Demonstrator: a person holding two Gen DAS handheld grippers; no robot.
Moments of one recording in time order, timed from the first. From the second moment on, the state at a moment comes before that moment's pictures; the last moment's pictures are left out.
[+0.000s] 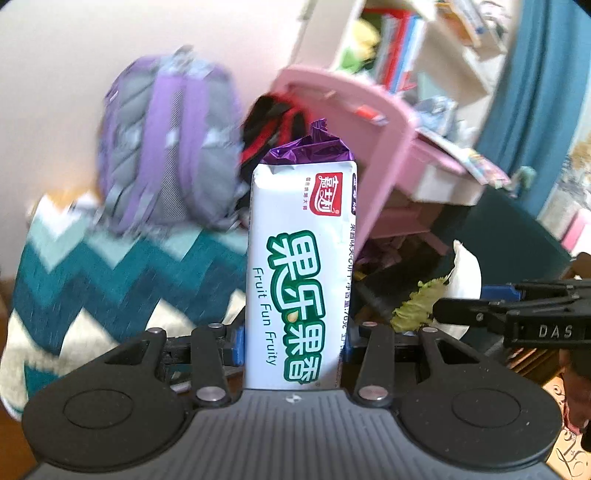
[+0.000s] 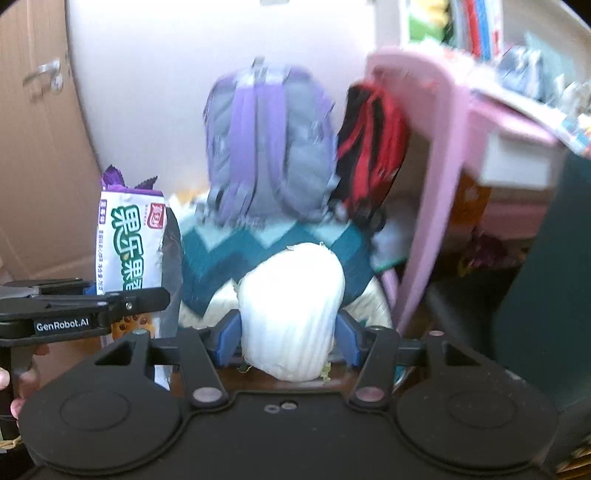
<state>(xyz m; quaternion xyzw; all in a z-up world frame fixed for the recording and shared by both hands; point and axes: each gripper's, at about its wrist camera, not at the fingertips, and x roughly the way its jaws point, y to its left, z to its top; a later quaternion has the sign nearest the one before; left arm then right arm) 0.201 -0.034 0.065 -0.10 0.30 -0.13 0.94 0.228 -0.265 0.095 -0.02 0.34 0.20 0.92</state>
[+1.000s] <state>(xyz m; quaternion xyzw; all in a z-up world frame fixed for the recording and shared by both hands) 0.330 -0.396 0.233 0.06 0.24 -0.31 0.92 0.278 -0.526 0.189 -0.05 0.32 0.00 0.95</state>
